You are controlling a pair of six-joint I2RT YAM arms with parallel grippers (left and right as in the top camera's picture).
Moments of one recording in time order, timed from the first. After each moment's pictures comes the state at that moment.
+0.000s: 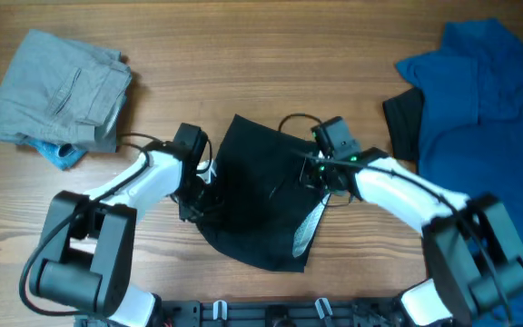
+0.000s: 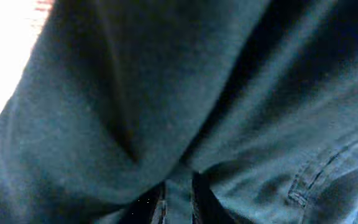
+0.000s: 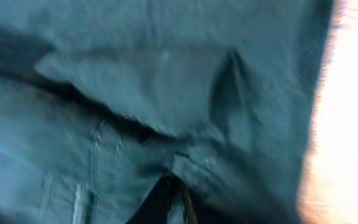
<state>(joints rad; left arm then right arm) -0.30 1.74 0.86 -0.80 0.45 -0.47 0.43 1.70 0.83 -0.33 -0.24 0.76</state>
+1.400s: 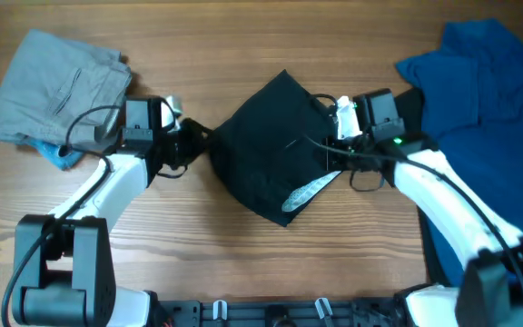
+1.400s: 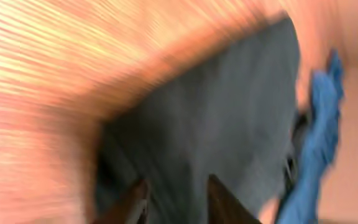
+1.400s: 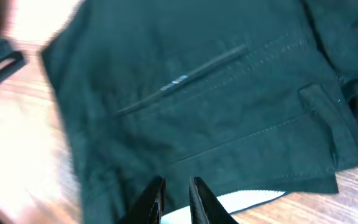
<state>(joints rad) -0.09 1.62 0.82 -0.19 0.57 -0.68 0.28 1.53 0.94 -0.54 -0.38 0.26</state>
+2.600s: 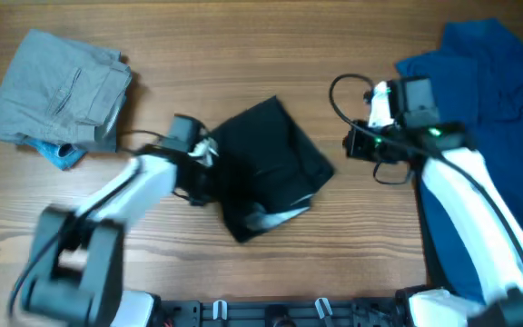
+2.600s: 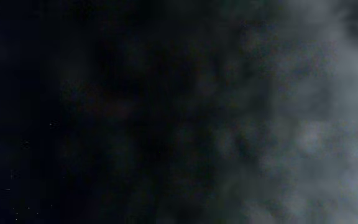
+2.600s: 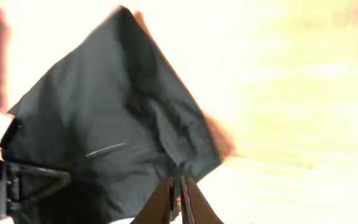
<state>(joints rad) -0.26 1.65 0.82 -0.55 0.59 -0.66 0.17 1.39 1.07 -0.76 -0.31 0.34</state>
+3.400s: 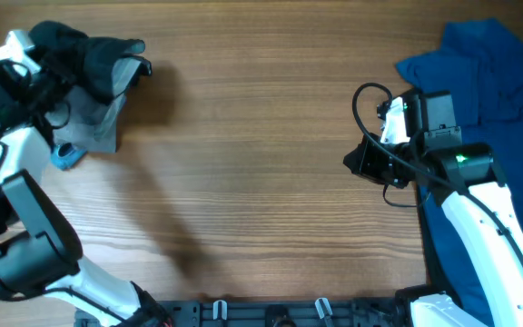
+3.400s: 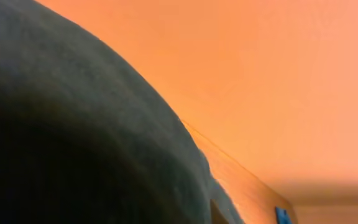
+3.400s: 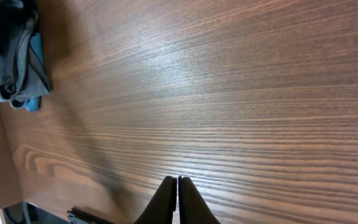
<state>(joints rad) 0.50 1.88 1.17 0.31 0.81 -0.63 0.17 1.24 1.07 -0.96 -0.43 0.51</state>
